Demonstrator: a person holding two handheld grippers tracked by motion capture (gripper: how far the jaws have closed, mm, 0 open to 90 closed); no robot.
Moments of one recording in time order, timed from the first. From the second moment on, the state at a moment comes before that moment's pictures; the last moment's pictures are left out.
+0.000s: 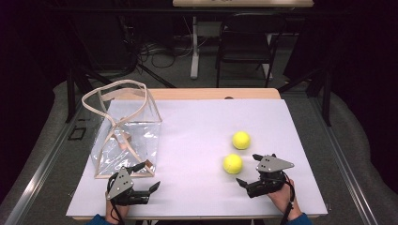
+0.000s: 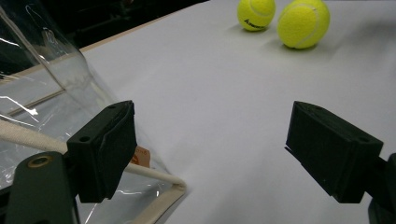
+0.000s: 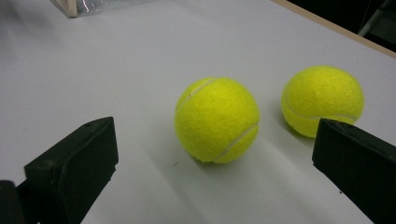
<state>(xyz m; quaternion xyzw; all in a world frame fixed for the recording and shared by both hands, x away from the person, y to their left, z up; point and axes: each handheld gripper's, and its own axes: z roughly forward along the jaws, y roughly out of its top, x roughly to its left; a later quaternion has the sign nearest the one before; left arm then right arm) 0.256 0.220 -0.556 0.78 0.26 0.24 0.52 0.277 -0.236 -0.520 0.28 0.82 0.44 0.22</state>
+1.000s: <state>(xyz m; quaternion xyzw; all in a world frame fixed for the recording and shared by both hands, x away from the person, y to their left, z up) 0.257 0.218 -0.556 0.79 0.25 0.23 0.52 0.307 -0.216 -0.518 0.30 0.85 0.39 0.17</state>
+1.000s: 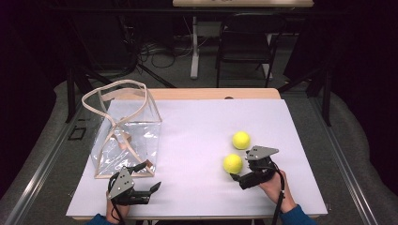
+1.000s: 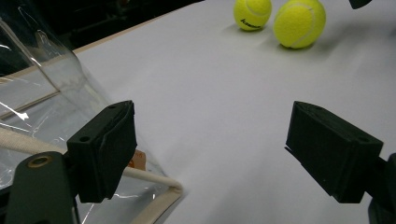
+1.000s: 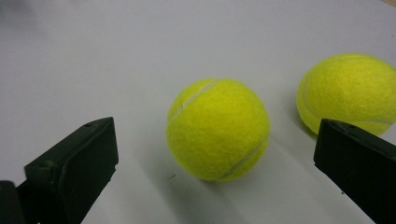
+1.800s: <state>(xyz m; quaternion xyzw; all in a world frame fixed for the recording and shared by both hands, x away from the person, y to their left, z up) 0.258 0.217 -0.556 0.79 0.25 0.23 0.51 0.333 -0.198 -0.532 0.32 0.86 0.36 0.14</state>
